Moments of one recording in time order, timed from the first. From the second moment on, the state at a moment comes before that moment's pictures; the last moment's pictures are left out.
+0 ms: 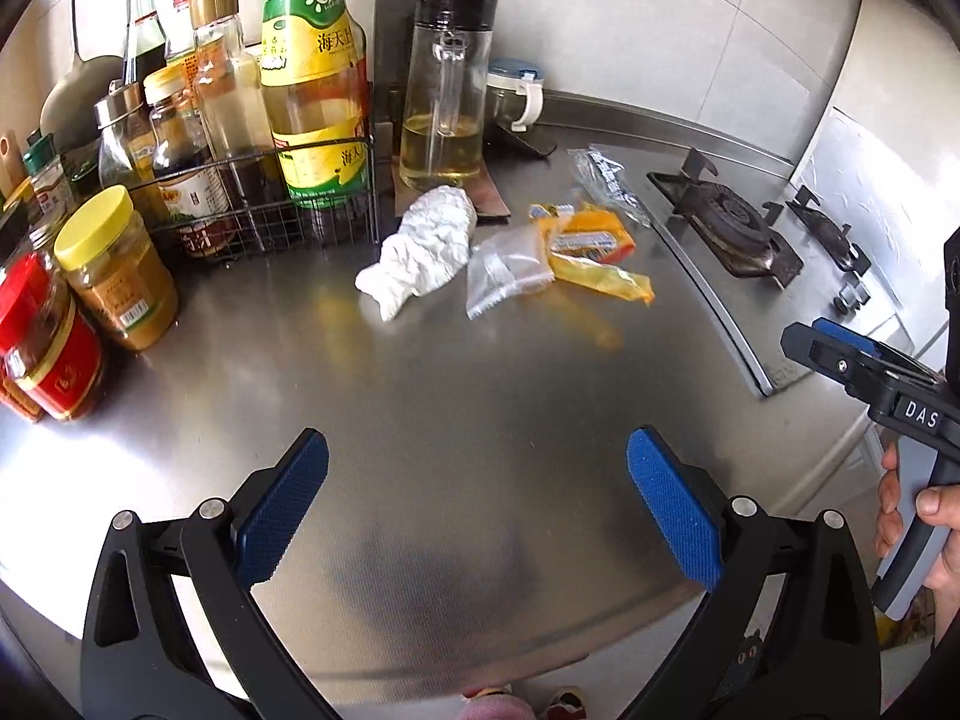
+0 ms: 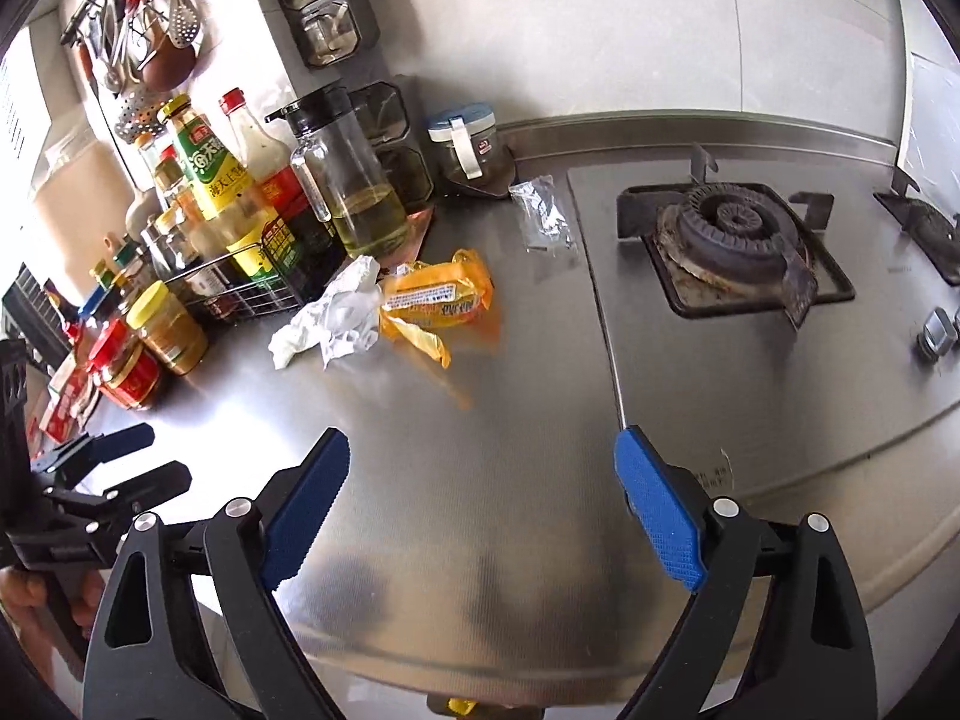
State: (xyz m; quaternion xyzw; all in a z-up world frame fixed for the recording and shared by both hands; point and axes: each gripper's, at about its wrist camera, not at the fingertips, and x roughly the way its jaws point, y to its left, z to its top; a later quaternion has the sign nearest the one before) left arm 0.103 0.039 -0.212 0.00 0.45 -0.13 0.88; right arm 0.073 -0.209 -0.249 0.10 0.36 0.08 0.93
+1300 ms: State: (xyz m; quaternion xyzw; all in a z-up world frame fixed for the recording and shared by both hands) left arm 0.184 0.043 -0.236 -0.03 0.46 -0.17 0.87; right arm 0.103 -0.177 -0.252 0.07 0.37 0.13 0.92
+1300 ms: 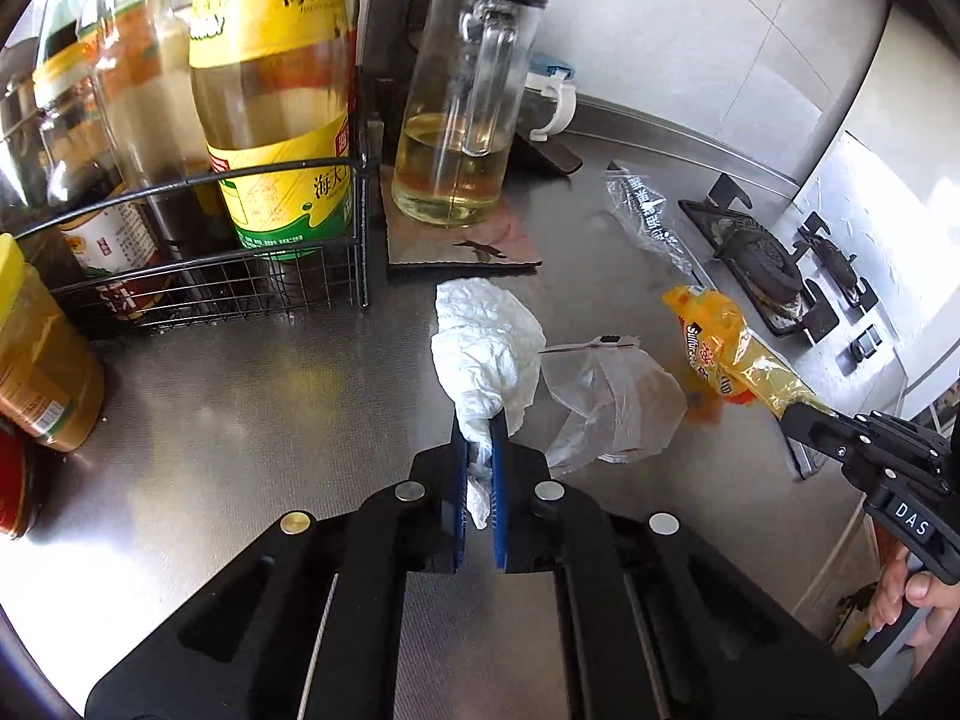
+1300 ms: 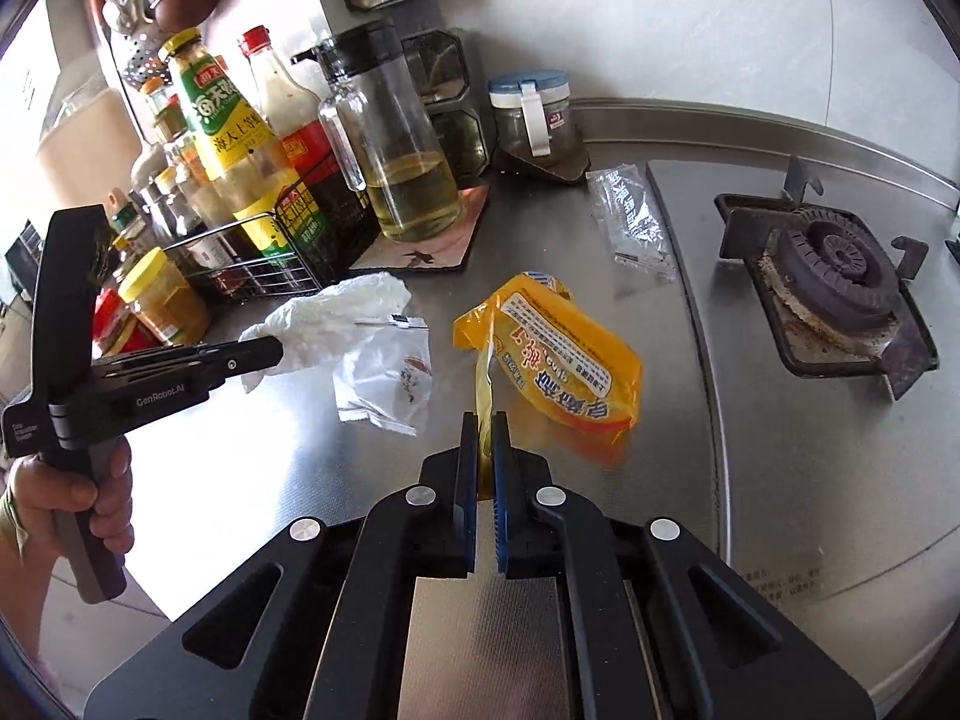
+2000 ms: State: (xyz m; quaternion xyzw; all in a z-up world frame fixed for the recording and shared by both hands) left arm -0.036 0.024 -0.170 -0.02 0.41 -0.15 0.90; right arm -0.092 -0.192 -0.218 0.07 0.34 0.18 0.92
